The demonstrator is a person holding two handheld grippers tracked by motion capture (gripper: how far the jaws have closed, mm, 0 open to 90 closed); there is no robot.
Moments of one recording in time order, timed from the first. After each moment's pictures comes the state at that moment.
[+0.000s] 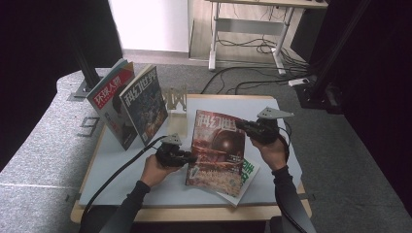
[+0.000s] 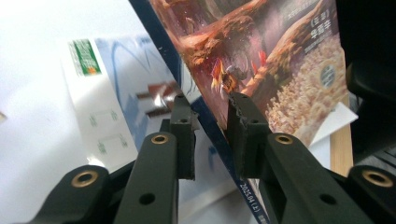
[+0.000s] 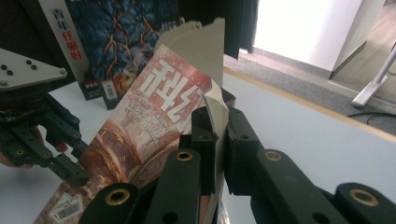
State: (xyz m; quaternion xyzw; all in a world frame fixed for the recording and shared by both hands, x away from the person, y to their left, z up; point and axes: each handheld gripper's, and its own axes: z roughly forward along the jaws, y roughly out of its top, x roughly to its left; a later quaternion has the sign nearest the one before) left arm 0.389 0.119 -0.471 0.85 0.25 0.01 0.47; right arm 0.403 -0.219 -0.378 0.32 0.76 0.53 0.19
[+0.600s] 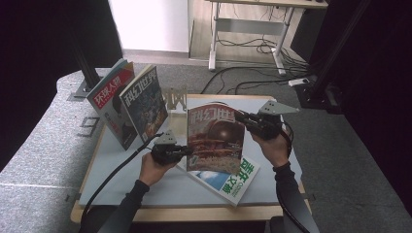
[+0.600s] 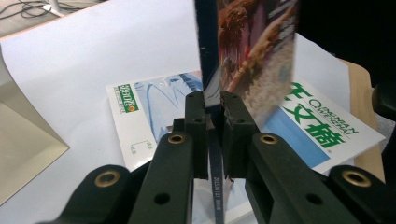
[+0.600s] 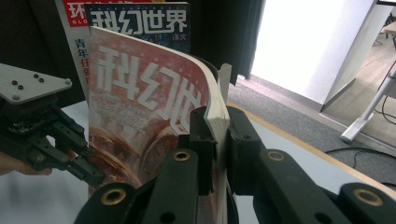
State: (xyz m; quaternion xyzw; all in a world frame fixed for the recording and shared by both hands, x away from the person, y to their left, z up) left arm 0.379 0.127 -0.457 0.83 0.24 0.08 0.50; right arm 0.389 -0.212 -0.341 0.29 0.75 0.55 0.22
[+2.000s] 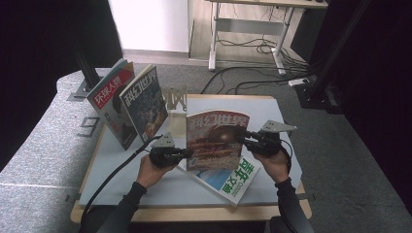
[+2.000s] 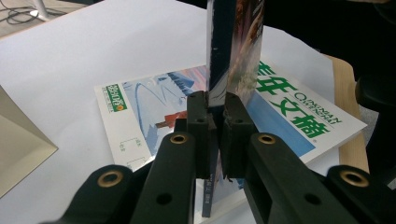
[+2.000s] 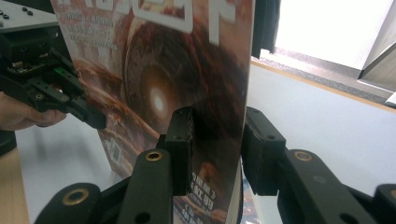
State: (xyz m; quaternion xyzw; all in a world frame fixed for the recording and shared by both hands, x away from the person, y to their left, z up) left arm 0.372 0.132 -0.458 0.83 0.22 0.08 0.50; right arm 0.382 -0.232 -0.411 0.31 0.76 0.55 0.15
